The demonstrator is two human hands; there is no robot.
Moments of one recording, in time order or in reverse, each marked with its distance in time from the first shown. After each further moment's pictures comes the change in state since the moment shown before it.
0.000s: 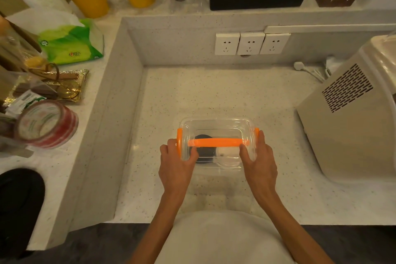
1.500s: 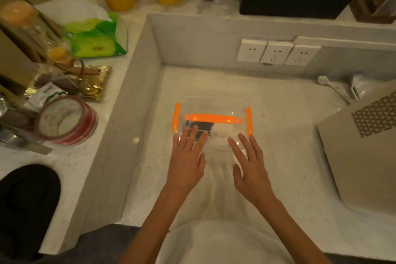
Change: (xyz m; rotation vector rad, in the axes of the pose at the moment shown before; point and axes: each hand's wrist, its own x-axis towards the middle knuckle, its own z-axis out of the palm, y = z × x) left_hand 0.039 -0.013 -0.014 0.299 -0.141 0.575; right_hand 0.011 -0.017 0.034 -0.121 -0.188 -0.682
